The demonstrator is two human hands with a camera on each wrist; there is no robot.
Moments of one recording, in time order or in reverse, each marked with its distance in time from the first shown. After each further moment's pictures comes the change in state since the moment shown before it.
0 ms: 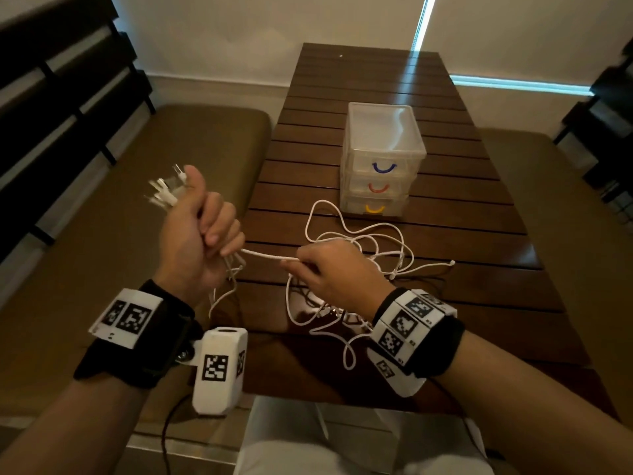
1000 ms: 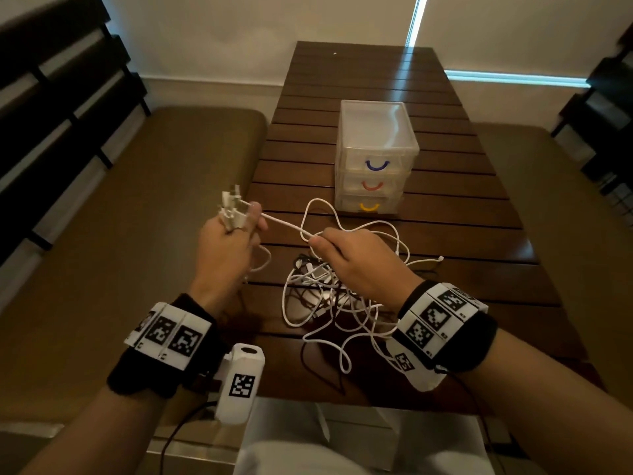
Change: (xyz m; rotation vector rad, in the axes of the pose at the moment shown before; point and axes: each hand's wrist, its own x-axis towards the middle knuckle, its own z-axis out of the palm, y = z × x) left_hand -0.003 -0.035 0.018 0.674 0.191 0.050; right_hand -0.017 0.024 -0.026 0.120 0.024 0.131
